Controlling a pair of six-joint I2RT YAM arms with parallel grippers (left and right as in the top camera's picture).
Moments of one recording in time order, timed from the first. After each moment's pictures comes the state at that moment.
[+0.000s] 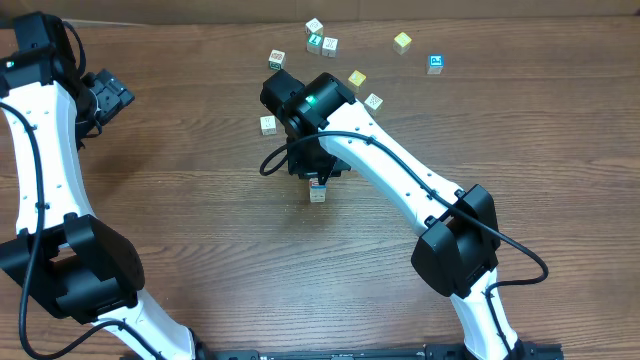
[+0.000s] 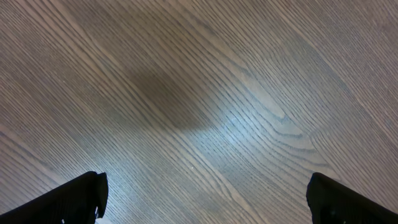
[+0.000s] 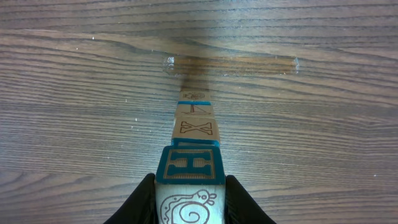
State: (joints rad) left arm 0.33 1.94 1.92 -1.20 -0.11 -0.52; right arm 0.73 2.22 2.15 -1.46 0.04 0.67
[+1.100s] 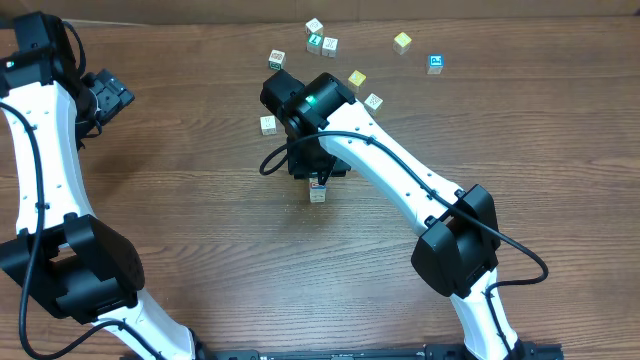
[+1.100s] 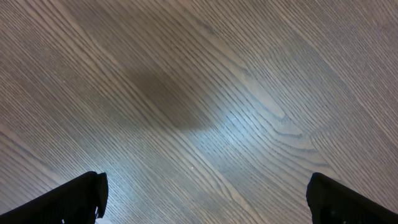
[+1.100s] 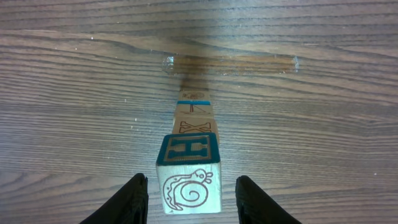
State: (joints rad) left arm 0.33 1.94 1.92 -1.20 -0.11 -0.52; right arm 0.73 2.22 2.15 -1.47 0.04 0.67
